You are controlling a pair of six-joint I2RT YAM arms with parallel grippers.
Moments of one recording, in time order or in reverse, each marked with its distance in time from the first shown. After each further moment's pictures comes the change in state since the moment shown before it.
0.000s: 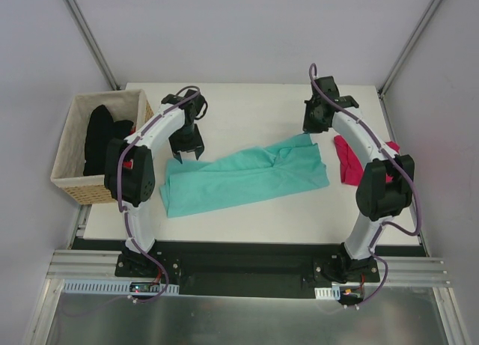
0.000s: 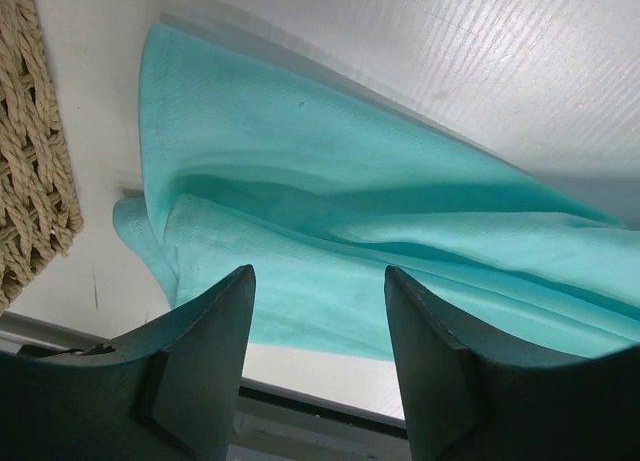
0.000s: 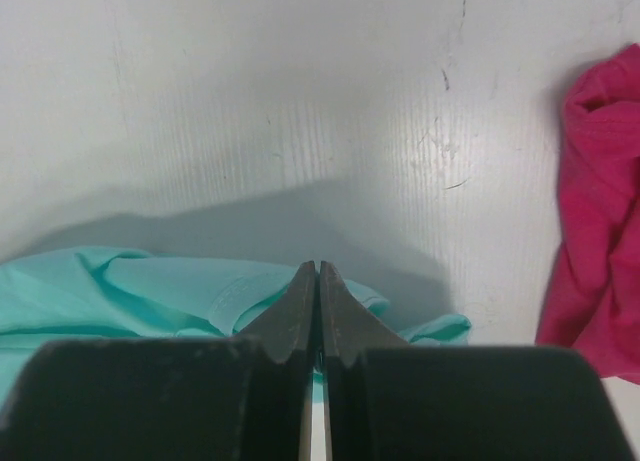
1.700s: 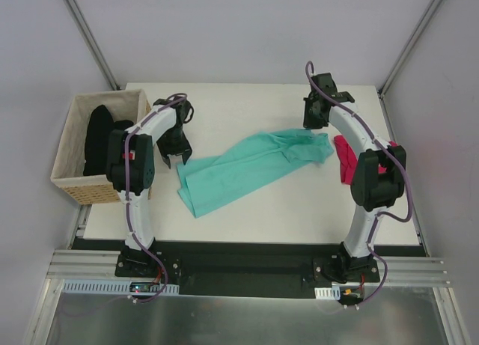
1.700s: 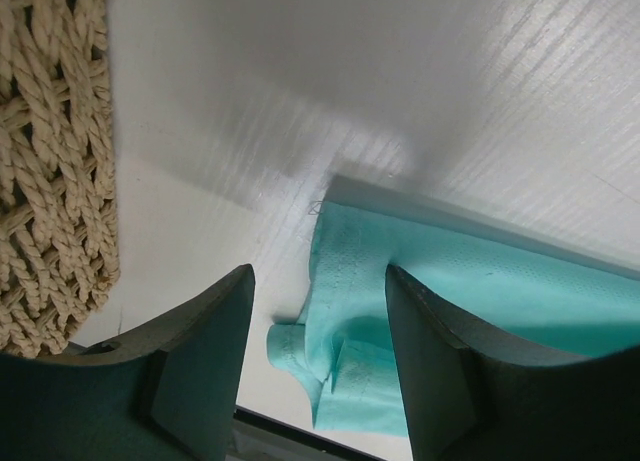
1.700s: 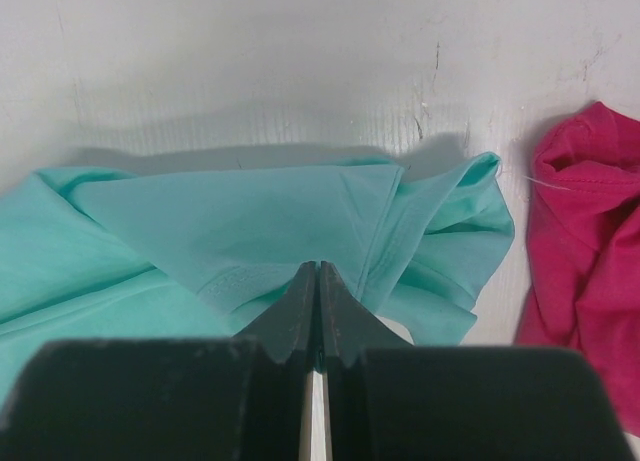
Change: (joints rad) left arm 0.131 0.125 -0.026 0.046 -0.031 0.016; right arm -0.016 0.105 0.097 0.007 0.045 -0.074
